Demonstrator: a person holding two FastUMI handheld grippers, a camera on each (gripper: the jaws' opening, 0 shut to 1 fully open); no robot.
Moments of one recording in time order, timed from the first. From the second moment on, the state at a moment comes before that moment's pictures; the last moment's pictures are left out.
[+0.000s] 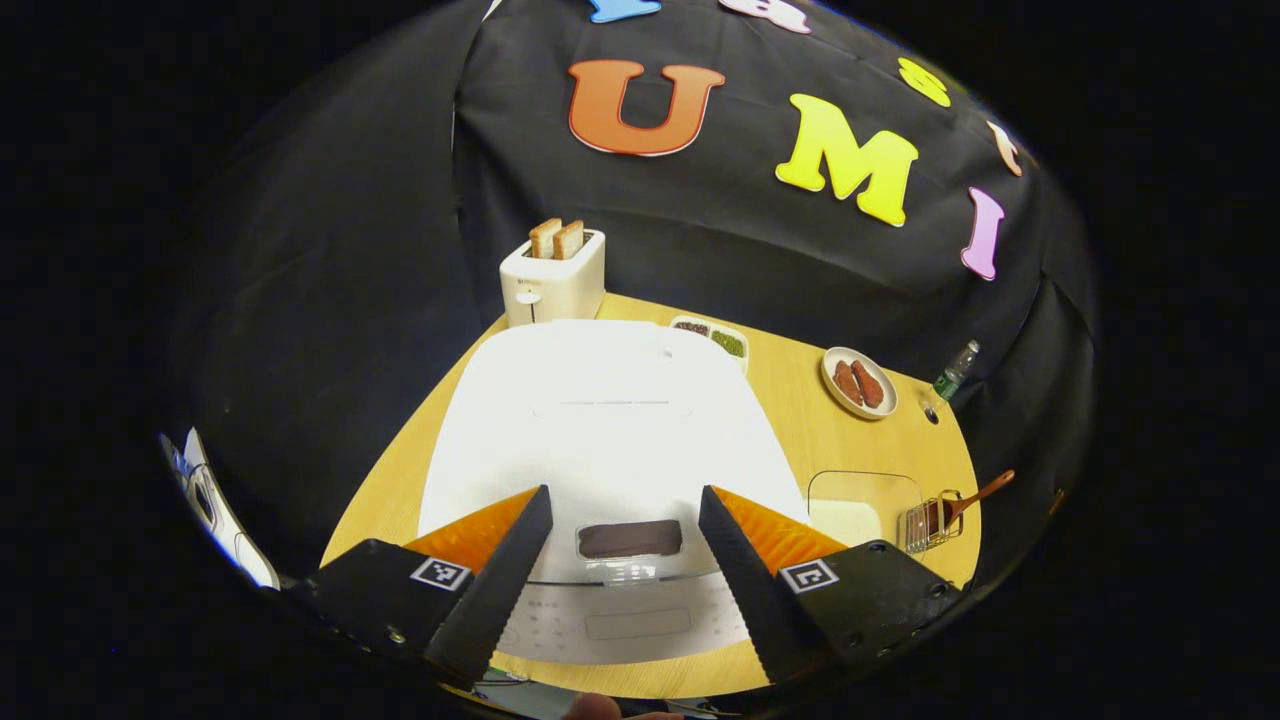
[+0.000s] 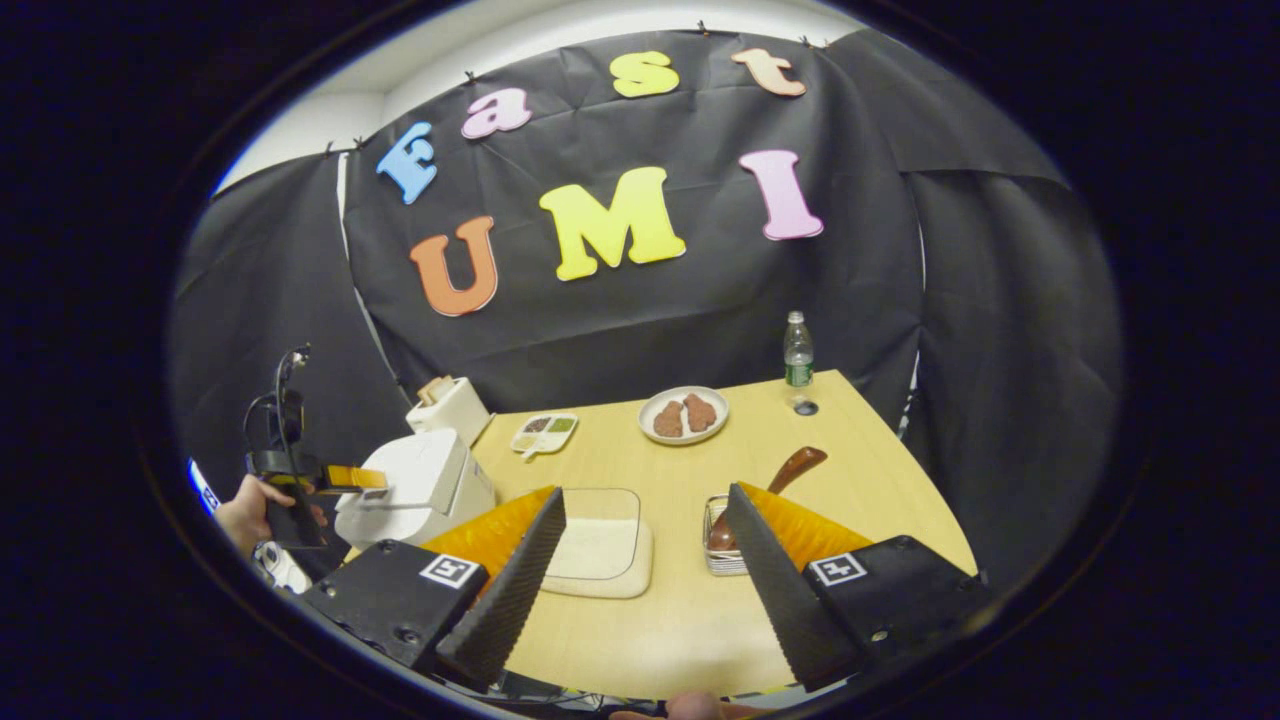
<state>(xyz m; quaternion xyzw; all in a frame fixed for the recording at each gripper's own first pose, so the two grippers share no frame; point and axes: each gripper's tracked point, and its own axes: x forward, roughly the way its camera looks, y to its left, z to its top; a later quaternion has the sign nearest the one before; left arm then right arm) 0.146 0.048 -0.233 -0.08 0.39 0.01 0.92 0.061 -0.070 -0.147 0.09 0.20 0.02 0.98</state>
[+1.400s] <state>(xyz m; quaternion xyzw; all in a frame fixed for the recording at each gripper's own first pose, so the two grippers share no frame) 0.146 0.038 -0.197 -0.08 0.34 0.08 0.94 0.120 -0.095 -0.128 0.03 0.15 0.08 0.98</state>
